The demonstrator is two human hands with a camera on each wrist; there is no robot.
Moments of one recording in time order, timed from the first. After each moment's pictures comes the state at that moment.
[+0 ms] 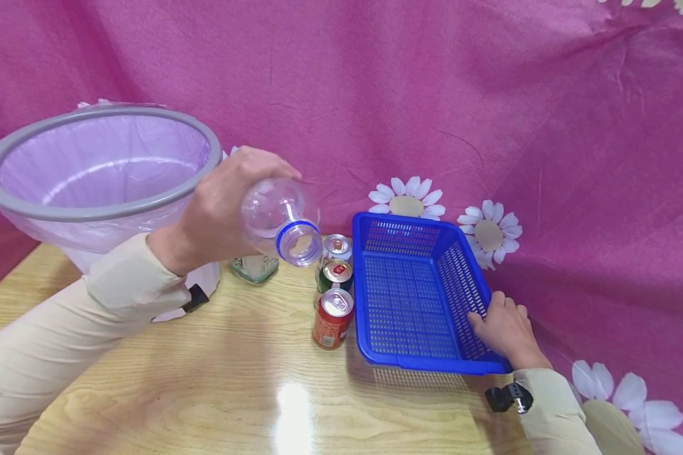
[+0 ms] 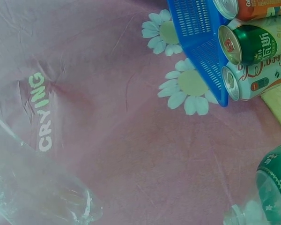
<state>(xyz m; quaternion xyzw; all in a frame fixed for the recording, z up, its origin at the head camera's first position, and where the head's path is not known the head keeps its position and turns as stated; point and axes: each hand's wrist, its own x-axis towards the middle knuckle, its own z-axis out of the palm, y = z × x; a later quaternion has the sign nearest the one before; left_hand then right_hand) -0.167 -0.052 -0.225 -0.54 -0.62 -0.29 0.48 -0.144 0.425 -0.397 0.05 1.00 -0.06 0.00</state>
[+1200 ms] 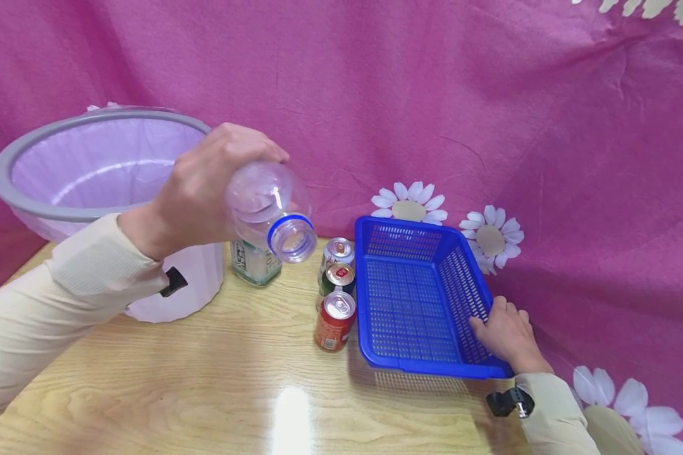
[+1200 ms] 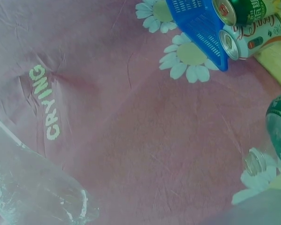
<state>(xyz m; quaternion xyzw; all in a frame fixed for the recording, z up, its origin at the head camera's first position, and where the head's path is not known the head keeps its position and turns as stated) -0.164 -0.070 -0.200 -0.55 -0.61 -0.27 0.50 -0.143 0.425 -0.396 0.04 1.00 -0.06 -0.01</state>
